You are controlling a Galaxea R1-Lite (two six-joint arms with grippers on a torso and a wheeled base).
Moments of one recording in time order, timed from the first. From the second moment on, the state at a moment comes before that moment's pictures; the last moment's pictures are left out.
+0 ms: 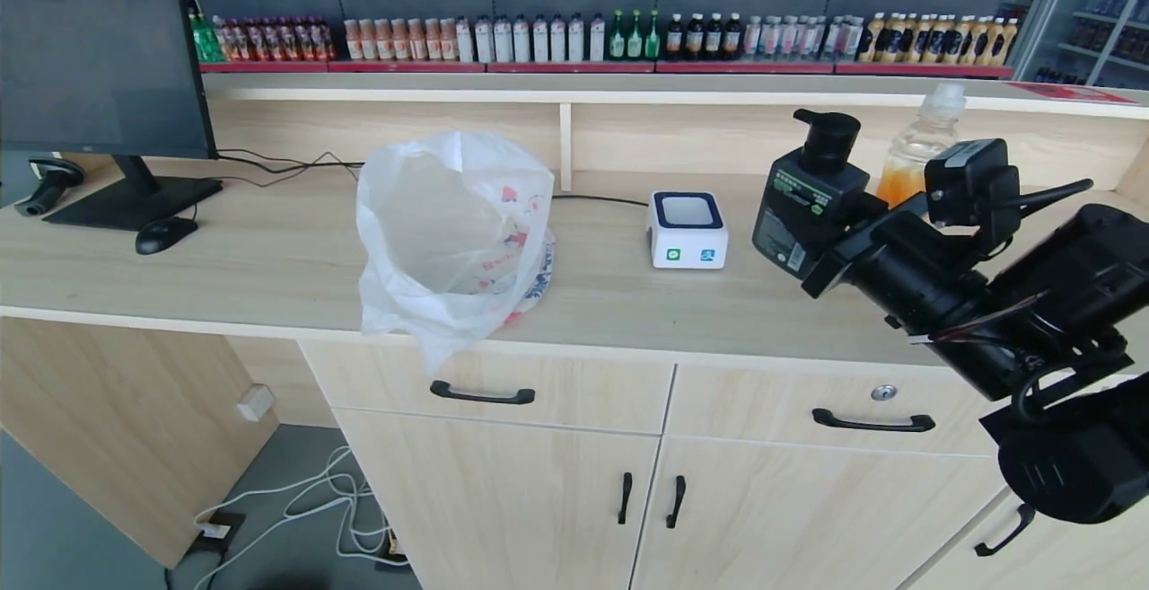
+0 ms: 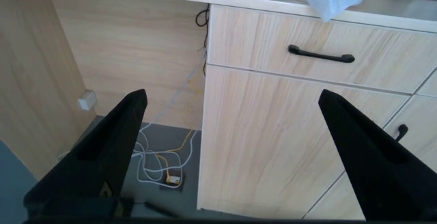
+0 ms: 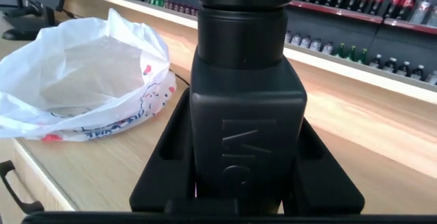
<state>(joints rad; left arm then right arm) 0.00 0.00 0.00 -0.01 0.00 -0.01 0.31 1.83 -0.67 -1.57 0.25 -0.20</state>
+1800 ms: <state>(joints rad) 0.00 0.00 0.00 0.00 0.00 0.00 0.22 1.81 -0.62 -1.57 0.19 -0.13</state>
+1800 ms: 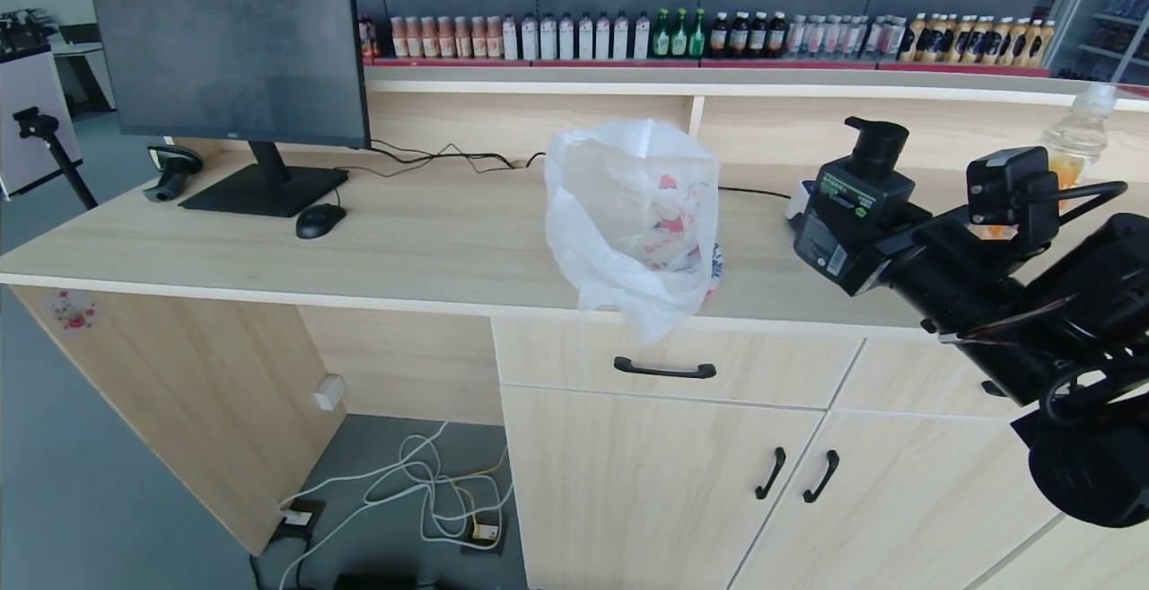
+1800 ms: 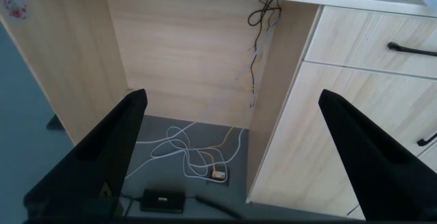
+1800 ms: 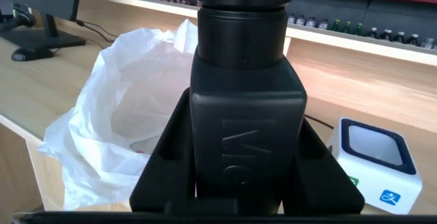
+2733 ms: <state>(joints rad) 0.00 0.00 0.00 0.00 0.00 0.00 0.28 1.82 -0.69 -1.57 0.19 -0.12</state>
